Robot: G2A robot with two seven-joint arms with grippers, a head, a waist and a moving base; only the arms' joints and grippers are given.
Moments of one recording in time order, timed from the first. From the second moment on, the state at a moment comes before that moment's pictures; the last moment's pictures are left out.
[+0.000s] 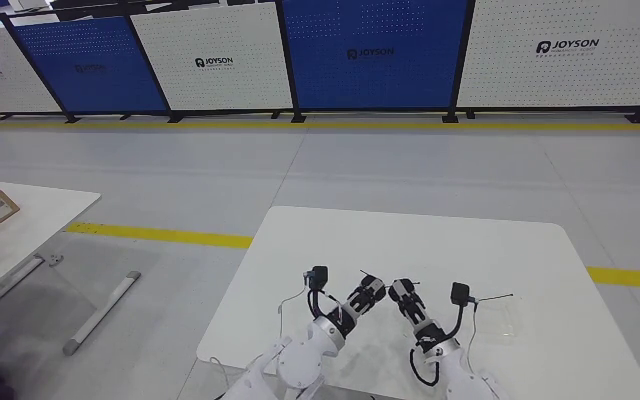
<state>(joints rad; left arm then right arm) 1.49 -1.27 -1.04 -1.70 0.03 -0.01 -0.03 -1.39 -1.27 0.95 -1.45 -0.12 -0.29 -0.03</state>
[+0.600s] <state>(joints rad) 1.47 -1.28 -1.01 -1.67 0.05 0.00 0.02 -1.44 -1.27 1.02 -1.48 -0.12 -0.31 0.00</state>
